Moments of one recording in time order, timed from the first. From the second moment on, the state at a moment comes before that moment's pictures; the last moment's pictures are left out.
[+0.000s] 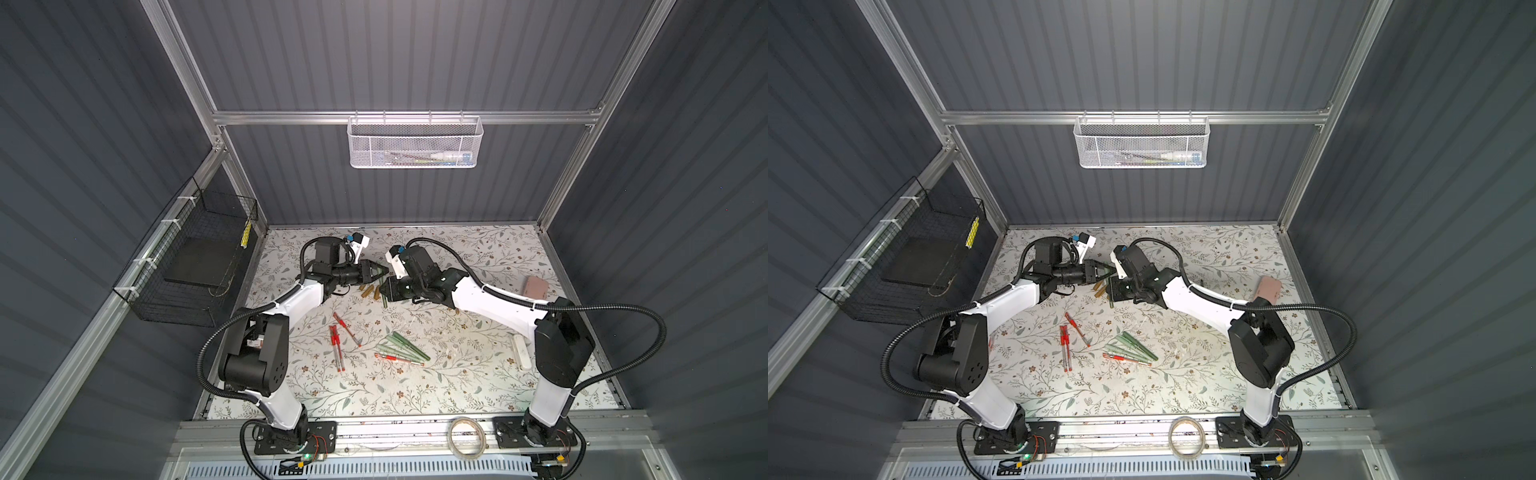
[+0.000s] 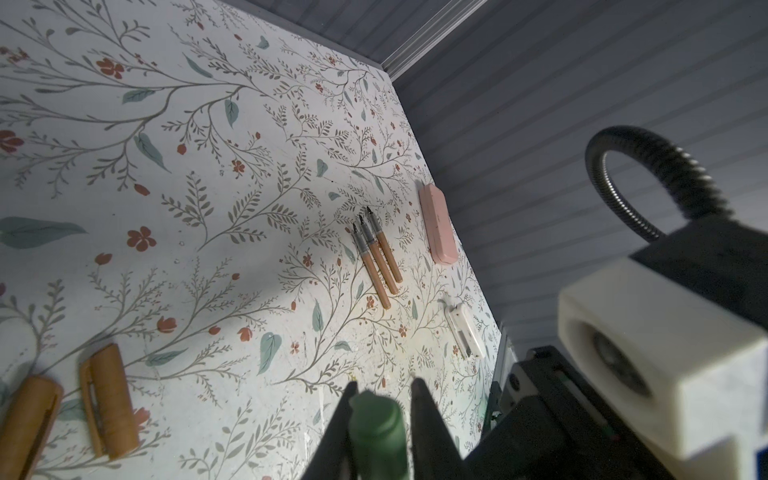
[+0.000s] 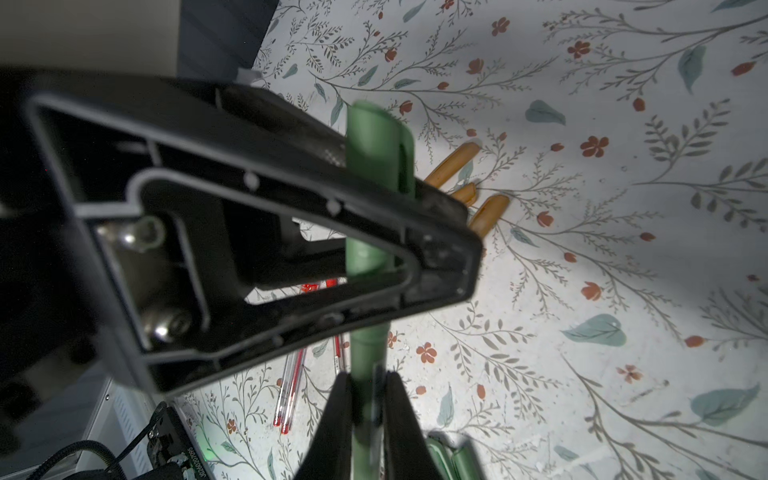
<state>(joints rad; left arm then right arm) -0.28 1.68 1.08 0.04 0.91 -0.49 0.80 1.81 1.42 -0.33 -0.19 0.52</state>
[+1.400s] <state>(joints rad) -0.19 1.68 1.14 -0.06 0.97 -0.55 0.80 1.67 1.06 0.02 -0.30 0.54</state>
